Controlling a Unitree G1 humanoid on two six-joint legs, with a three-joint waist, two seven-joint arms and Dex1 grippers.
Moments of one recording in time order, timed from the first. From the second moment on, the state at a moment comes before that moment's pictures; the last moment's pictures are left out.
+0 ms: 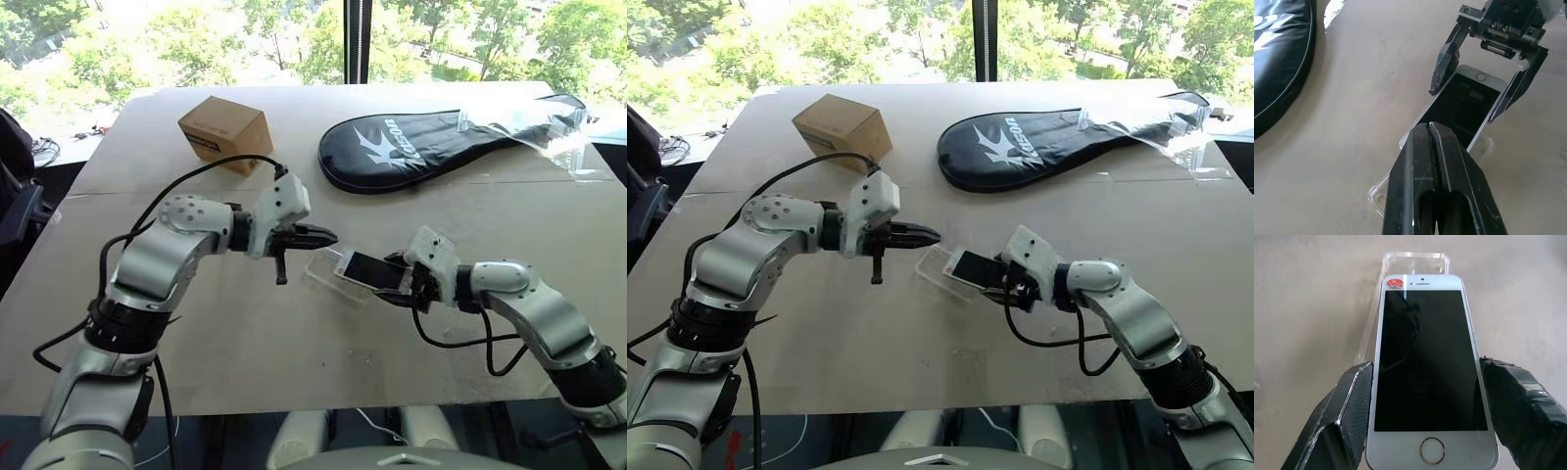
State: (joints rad) left arm -0.59 0.76 -0.19 -0.23 -0.37 0.62 -1.14; right arm -0.35 -0.59 0.34 -0.41 0.24 0.77 0.77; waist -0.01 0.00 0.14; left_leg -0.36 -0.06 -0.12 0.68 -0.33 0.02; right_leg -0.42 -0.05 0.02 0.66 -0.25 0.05
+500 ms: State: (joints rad) left arm -0.56 0.76 -0.30 -0.18 -0.27 0.54 -1.18; right arm -0.36 -0.55 0.39 -0.47 0.23 0.88 0.70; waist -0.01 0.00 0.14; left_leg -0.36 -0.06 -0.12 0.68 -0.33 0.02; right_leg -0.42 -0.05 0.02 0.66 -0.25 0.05
